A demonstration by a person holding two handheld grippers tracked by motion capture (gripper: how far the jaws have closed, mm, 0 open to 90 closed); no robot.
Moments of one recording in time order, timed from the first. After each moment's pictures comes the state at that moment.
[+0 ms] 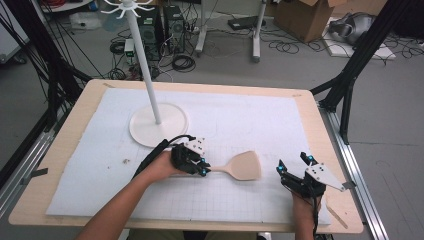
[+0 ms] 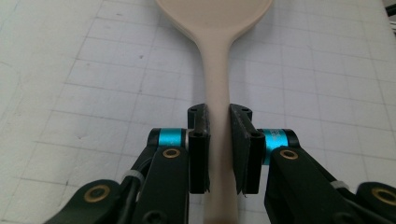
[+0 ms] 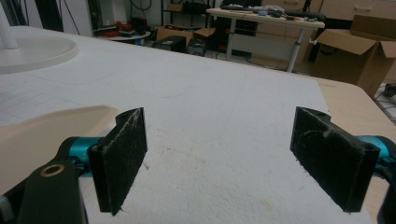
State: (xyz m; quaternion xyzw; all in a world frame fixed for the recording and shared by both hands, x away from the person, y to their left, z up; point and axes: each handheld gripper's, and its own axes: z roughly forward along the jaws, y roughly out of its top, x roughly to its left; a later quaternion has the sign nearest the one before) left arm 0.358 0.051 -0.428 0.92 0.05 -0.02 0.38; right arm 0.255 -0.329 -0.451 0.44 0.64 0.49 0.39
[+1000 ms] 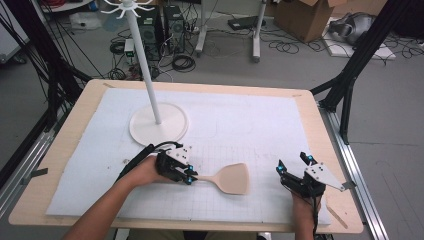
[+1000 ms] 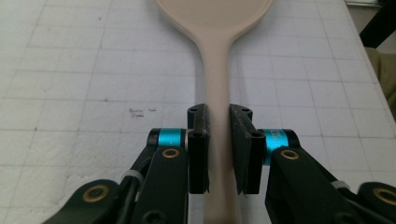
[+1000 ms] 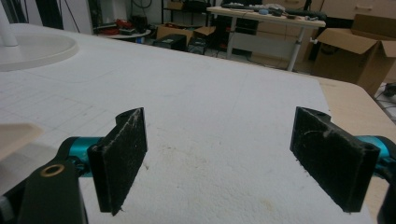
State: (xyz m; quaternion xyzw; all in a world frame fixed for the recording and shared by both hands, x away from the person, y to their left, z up) left arm 0.344 0.088 -0.432 0.92 0.01 -0.03 0.39; right arm 0.256 -0.328 -0.451 0.44 0.64 0.49 0.39
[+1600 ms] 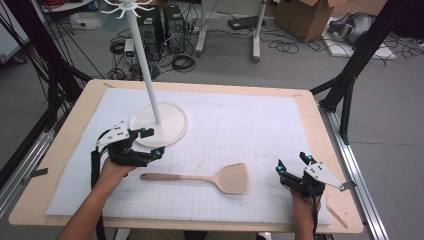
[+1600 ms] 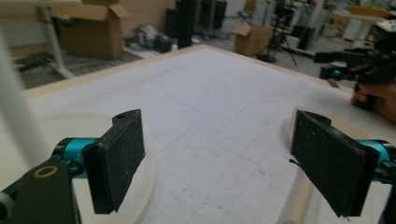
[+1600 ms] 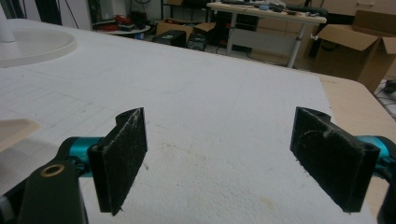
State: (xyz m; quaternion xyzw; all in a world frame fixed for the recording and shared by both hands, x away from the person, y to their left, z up) left arm 0.320 0.215 -0.400 0.72 0.27 0.17 0.61; right arm 0.258 -0.328 -0.450 0.44 0.65 0.48 0.39
